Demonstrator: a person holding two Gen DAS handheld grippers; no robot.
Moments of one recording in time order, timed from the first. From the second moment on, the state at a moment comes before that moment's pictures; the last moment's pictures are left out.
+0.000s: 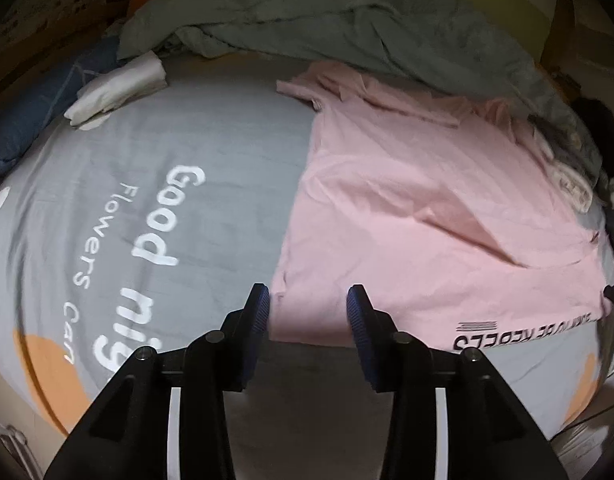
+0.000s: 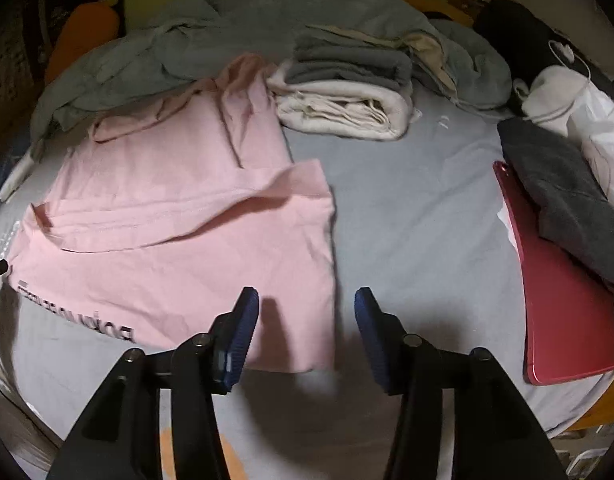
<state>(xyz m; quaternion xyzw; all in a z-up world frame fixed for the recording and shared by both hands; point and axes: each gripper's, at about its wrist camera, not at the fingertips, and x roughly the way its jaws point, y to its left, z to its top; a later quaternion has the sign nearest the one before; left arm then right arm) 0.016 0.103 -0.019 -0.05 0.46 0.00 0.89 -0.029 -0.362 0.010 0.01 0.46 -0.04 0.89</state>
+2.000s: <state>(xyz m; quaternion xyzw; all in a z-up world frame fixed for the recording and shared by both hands) 0.051 0.096 -0.018 0.01 0.43 0.05 0.90 0.047 -0.421 0.018 0.10 0.45 -0.03 0.89</state>
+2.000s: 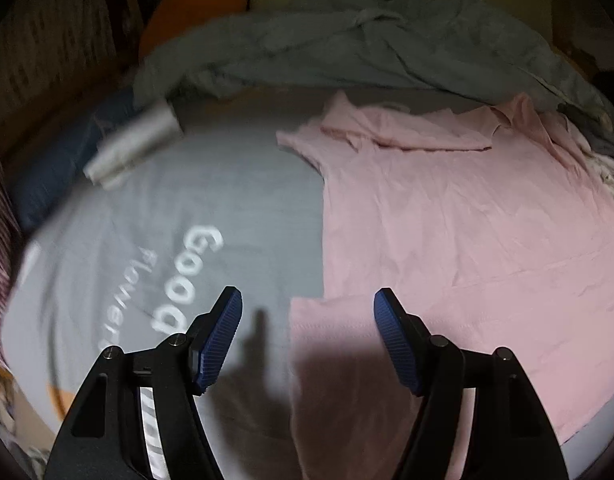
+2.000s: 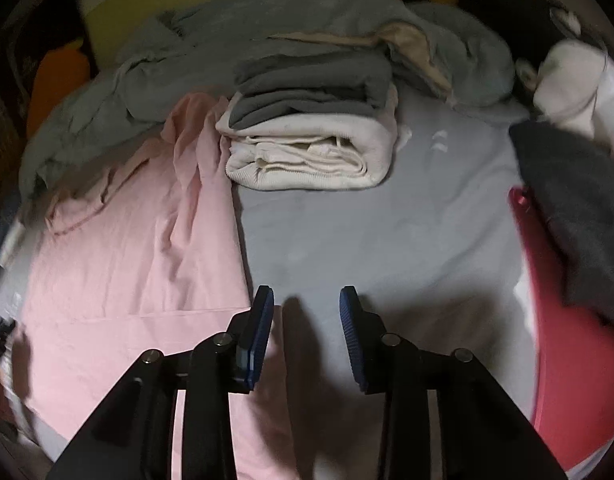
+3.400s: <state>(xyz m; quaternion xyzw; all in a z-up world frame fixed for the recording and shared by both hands) 0.125 0.088 -0.028 -0.06 0.41 -0.01 0.91 0.106 -0.383 0.003 -0.06 0.42 -0.03 0.90</state>
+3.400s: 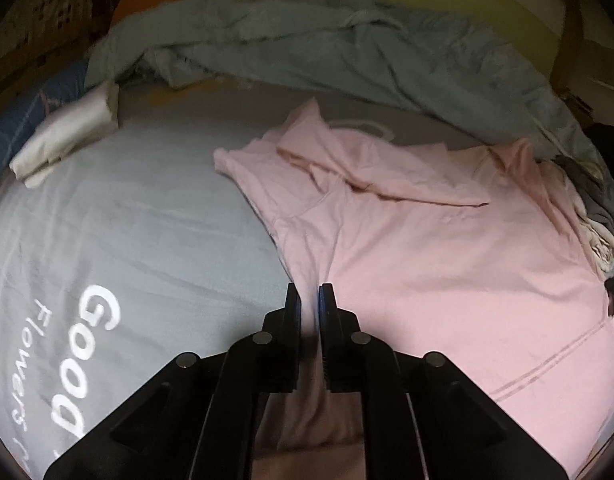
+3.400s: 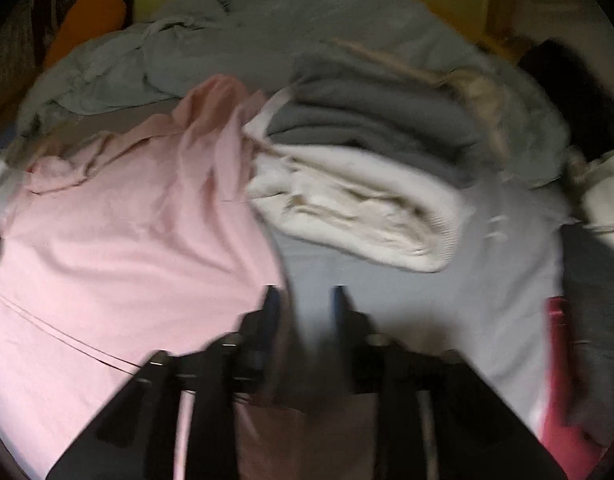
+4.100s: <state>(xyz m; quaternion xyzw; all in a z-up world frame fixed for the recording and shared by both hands) 0.029 0.069 0.062 -0.01 0.16 0.02 0.99 0.043 -0.403 0.086 -0.05 0.27 -0.10 0.96</state>
